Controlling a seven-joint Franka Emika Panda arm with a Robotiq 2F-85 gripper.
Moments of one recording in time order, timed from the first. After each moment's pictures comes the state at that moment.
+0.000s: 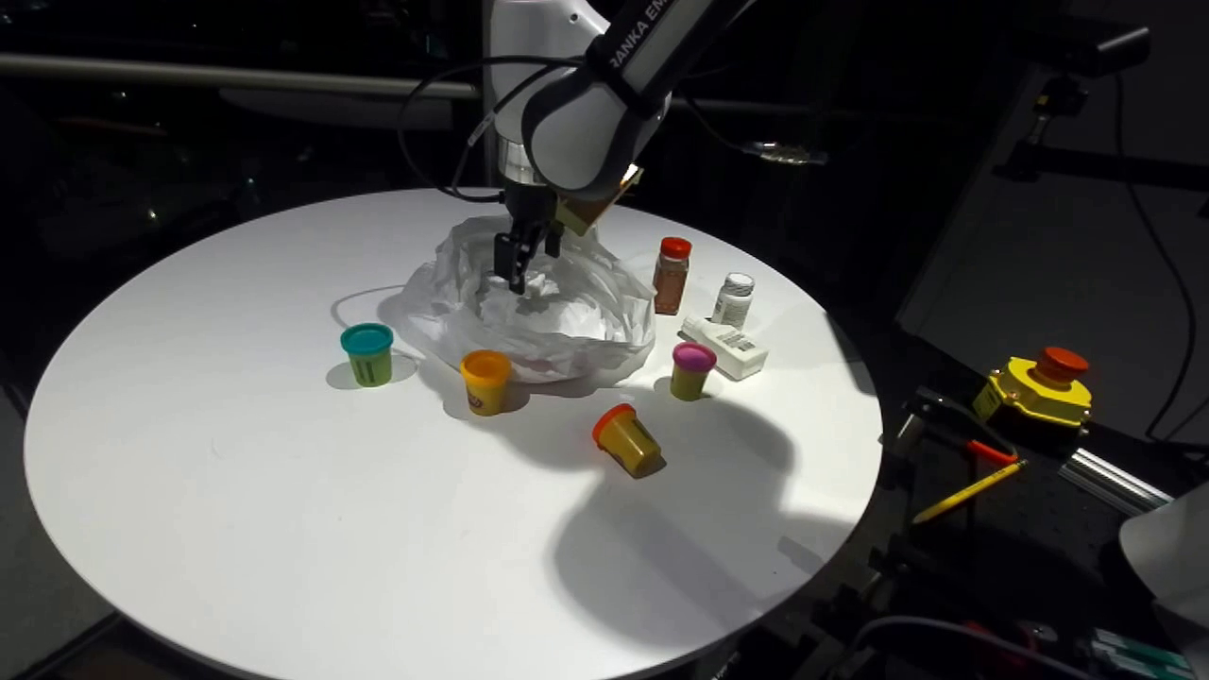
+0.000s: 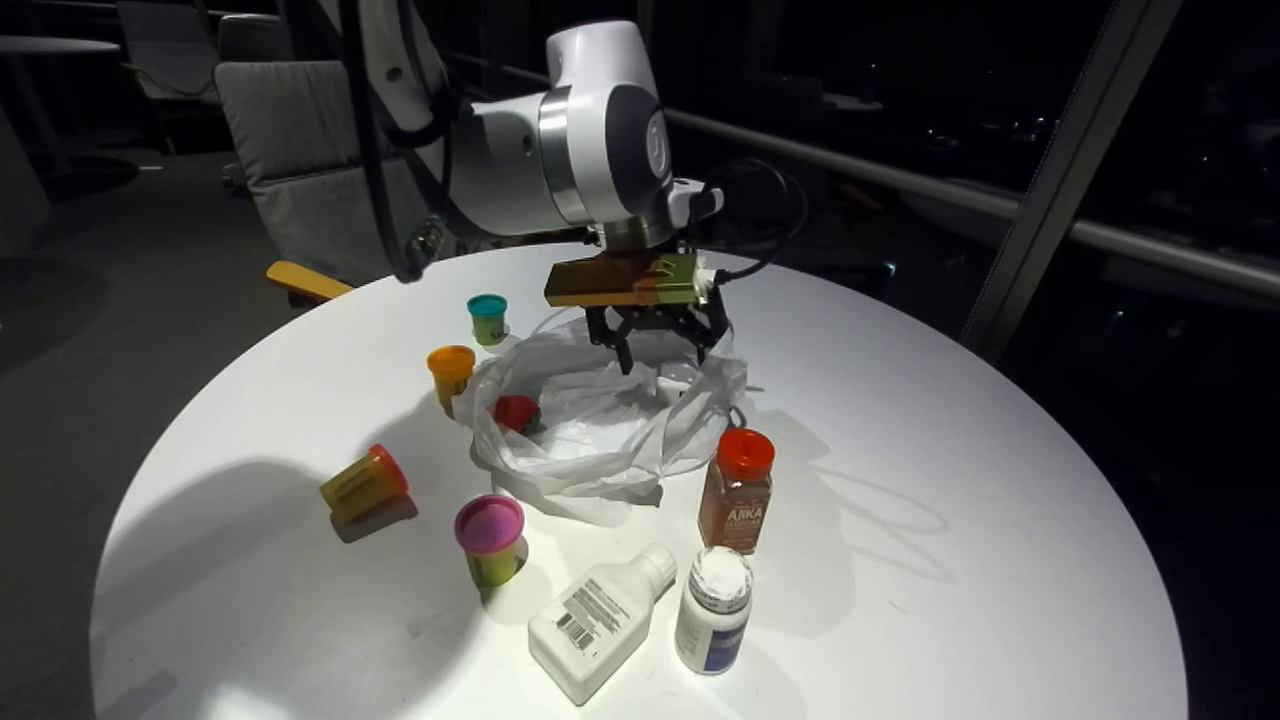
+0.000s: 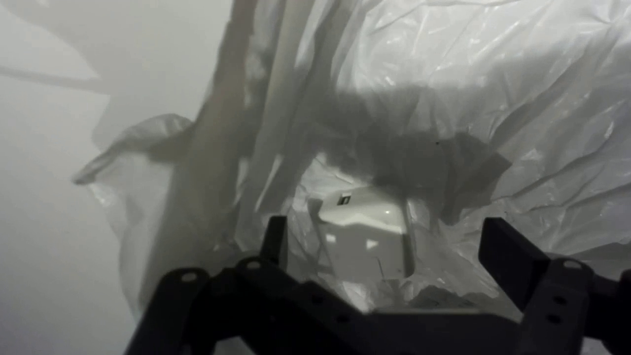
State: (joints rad) arm 0.12 0.86 -0.14 -1.62 -0.30 2.62 0.09
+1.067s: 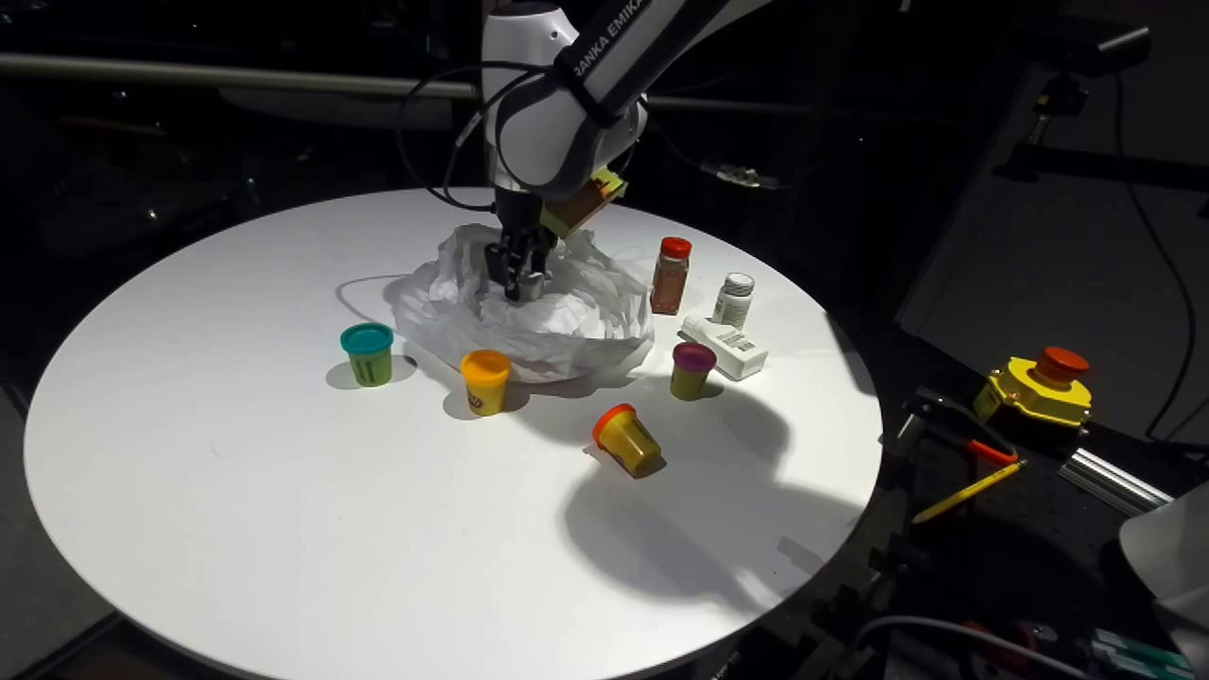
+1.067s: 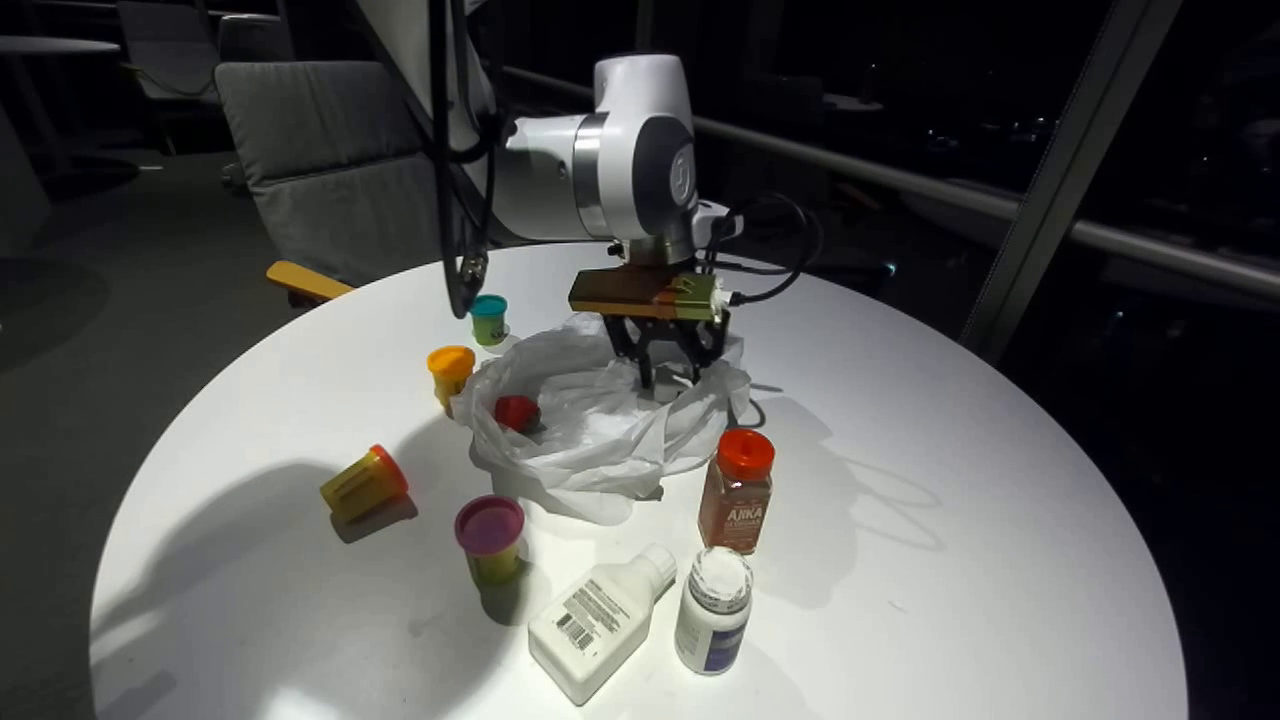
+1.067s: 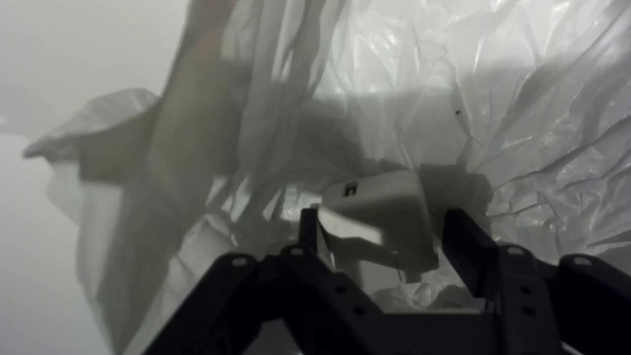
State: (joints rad) arm 0.06 0.98 -0.08 -1.43 -0.21 2.52 0.03
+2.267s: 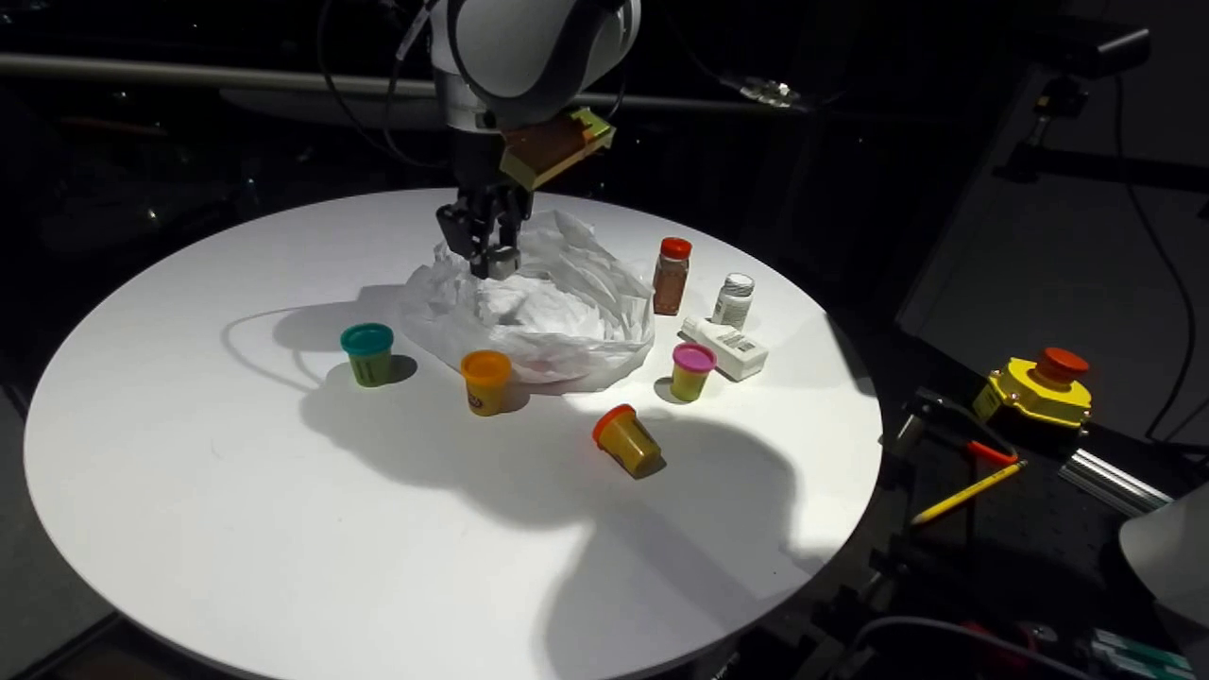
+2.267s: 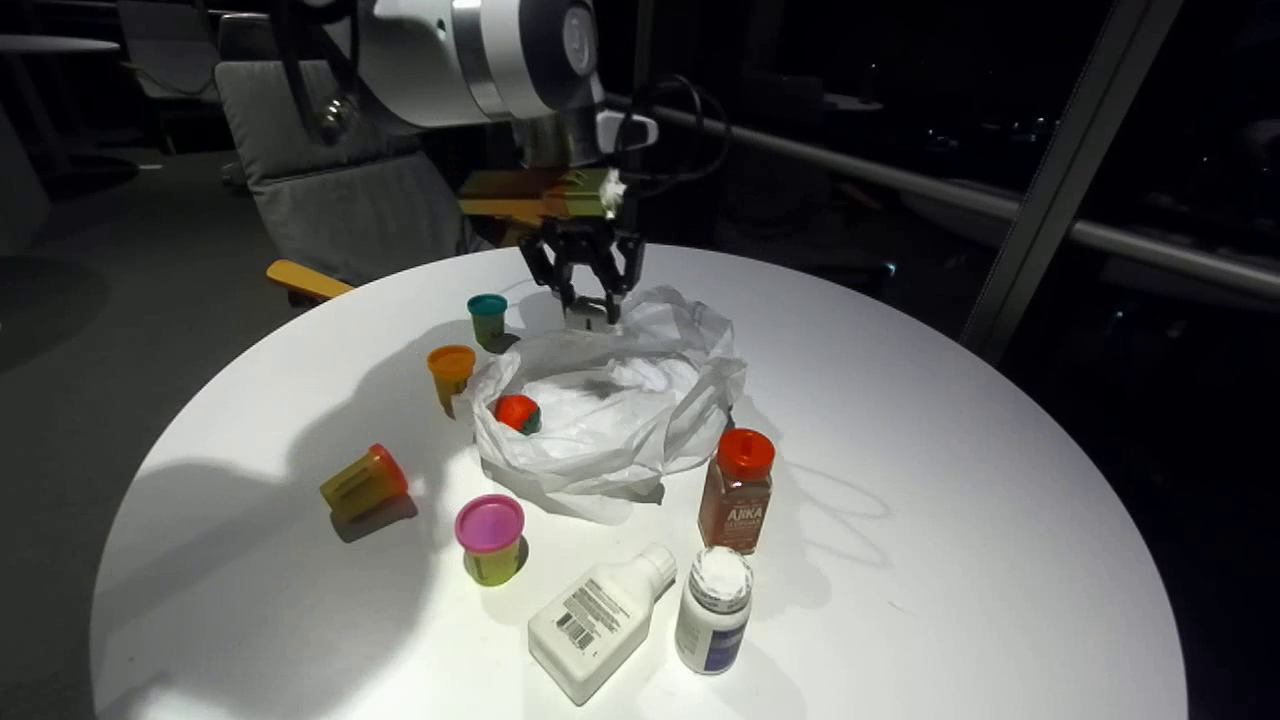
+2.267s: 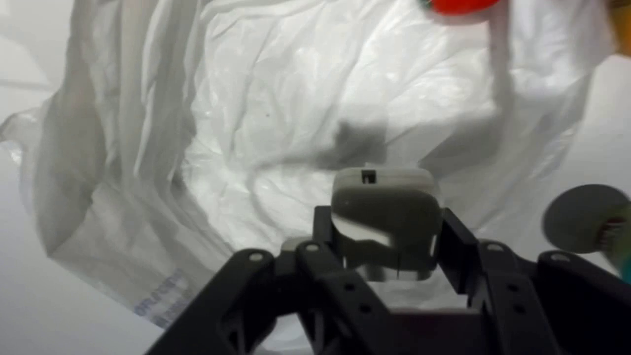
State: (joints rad) arm 0.21 0.74 -0.08 -1.63 -0.21 2.44 0.15
